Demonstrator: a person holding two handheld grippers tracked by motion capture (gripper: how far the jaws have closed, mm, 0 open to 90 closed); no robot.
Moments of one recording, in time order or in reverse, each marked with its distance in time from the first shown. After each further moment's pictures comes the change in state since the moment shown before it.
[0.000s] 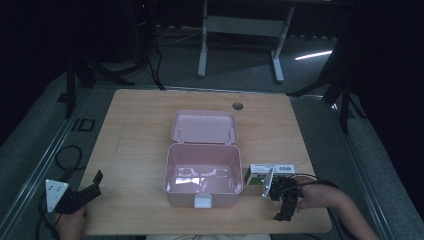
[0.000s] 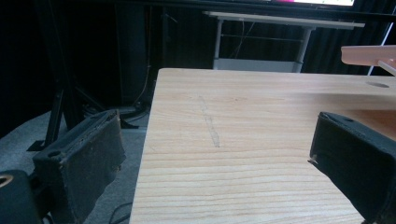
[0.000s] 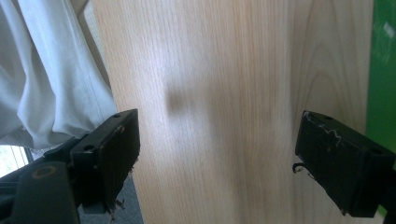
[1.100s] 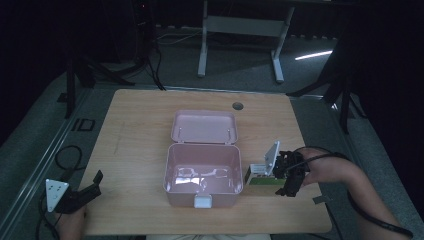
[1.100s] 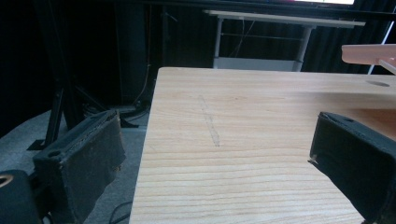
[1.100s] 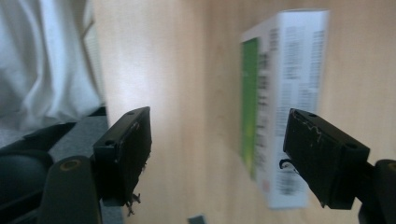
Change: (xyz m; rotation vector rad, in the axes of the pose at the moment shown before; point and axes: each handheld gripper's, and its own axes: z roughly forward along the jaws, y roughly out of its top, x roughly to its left) left arm 0.000 0.000 0.000 0.003 -0.002 -0.001; right arm -0.004 0.025 -0.101 -0.017 -0.161 -0.109
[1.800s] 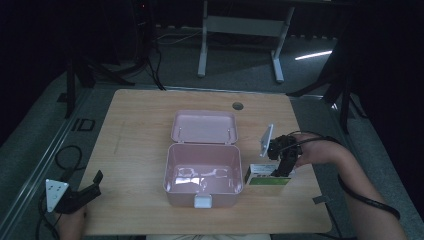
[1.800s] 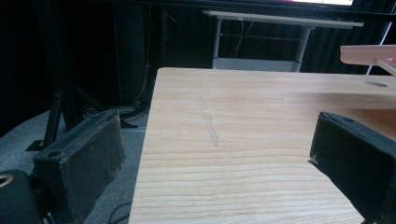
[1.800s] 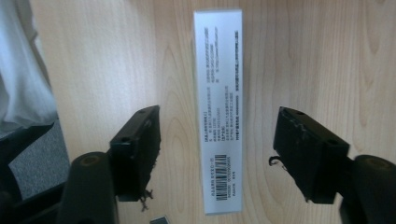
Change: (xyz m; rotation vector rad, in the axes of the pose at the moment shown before) left arm 0.000 0.000 0.000 0.000 -0.002 -0.001; right arm -0.049 0.005 0.006 0.022 -0.012 0.025
